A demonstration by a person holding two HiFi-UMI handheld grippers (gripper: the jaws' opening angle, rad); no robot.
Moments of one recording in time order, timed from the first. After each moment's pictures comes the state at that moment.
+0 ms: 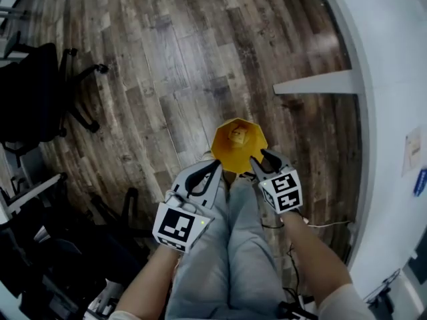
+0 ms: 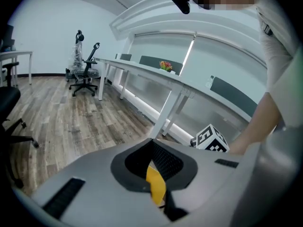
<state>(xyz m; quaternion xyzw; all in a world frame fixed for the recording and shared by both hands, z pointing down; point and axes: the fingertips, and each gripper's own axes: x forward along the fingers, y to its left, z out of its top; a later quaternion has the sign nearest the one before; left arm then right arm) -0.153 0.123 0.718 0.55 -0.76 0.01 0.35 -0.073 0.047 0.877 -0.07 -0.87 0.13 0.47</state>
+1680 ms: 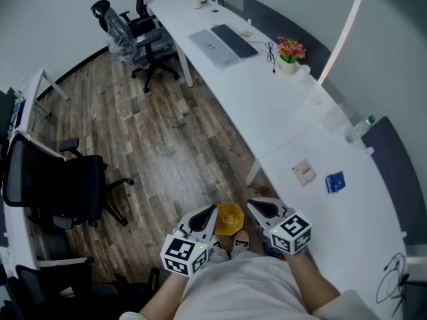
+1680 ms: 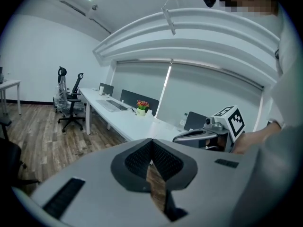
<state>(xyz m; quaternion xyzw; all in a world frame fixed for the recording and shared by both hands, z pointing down) -0.128 0.095 0.349 0.61 -0.76 0.00 0.23 -0.081 0.018 0.380 -0.08 -0.96 0.13 0.21</state>
